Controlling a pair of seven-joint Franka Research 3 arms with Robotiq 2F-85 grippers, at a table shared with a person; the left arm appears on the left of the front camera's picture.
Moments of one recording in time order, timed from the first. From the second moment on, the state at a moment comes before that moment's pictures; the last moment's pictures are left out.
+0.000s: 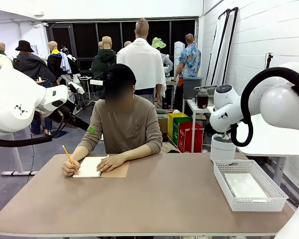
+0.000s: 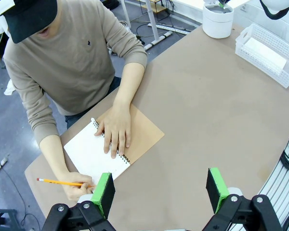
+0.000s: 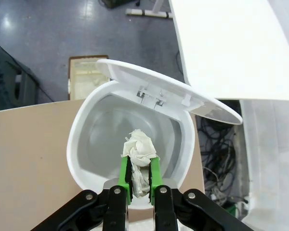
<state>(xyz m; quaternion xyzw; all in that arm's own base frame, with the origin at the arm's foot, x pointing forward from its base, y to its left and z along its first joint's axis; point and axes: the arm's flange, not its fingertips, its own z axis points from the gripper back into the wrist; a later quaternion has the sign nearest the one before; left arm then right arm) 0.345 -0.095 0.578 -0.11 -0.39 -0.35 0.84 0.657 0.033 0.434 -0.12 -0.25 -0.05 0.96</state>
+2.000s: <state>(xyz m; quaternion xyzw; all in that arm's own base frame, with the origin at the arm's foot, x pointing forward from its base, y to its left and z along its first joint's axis) 0.345 -0.095 0.578 -0.11 -0.39 -0.35 0.84 0.675 0.023 0.436 -0.07 -0.26 -0.10 0.96</state>
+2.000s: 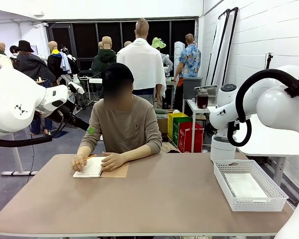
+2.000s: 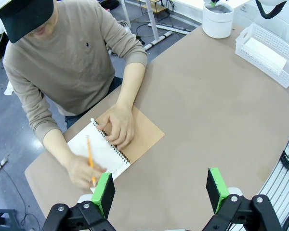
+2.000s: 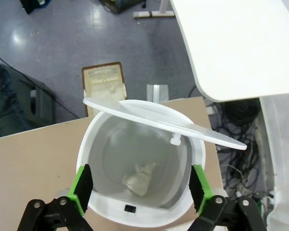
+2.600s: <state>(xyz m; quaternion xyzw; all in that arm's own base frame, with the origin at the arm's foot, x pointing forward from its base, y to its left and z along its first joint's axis) 0.345 -0.095 0.578 -0.11 -0.39 -0.35 0.84 0.675 0.022 0.436 -0.07 -0.26 -0.10 0.96</state>
